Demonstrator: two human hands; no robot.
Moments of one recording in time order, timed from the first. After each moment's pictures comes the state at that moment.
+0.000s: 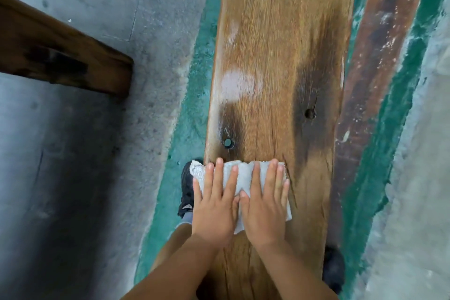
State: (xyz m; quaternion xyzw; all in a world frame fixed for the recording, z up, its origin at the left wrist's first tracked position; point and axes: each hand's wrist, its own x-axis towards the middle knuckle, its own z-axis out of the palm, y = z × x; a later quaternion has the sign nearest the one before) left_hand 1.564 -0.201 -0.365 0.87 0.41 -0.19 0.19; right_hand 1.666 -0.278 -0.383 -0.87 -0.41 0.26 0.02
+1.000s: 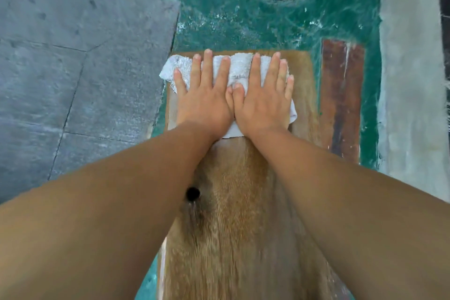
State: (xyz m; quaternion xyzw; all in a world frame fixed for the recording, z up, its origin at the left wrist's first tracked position) left_hand 2.101 0.379 -0.434 0.92 0.38 -0.02 0.12; right_hand 2.188 0.300 -0.423 -0.94 -0.34 0.07 0.01
